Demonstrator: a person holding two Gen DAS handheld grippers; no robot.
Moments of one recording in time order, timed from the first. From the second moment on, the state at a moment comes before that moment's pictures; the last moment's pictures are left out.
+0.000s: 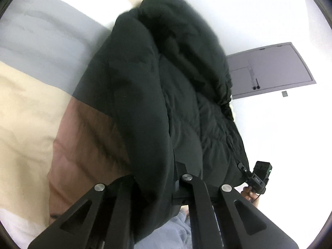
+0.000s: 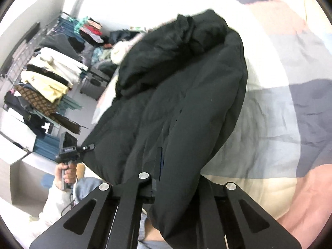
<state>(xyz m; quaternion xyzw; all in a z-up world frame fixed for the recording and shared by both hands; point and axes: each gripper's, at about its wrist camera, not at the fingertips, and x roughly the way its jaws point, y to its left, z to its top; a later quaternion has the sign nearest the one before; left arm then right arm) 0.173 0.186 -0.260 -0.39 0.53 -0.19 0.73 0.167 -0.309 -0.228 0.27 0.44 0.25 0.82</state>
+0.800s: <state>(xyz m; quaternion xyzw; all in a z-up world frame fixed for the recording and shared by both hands) 0.042 0.220 -0.112 -0.40 0.44 -0.21 0.78 0.028 -0.321 -0.107 0.27 0.29 0.29 0.87</state>
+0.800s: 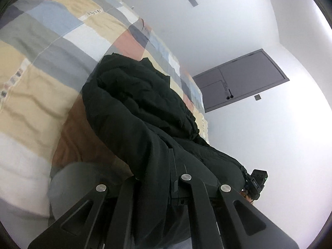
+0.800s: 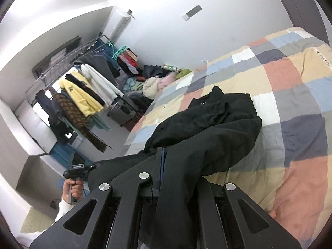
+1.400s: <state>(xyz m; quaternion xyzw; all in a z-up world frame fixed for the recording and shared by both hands) -0.020 0.228 -0.079 -0.39 0.44 -0.20 0.78 -0.041 -0.324 -0.077 0.29 0.30 0.28 0.86</state>
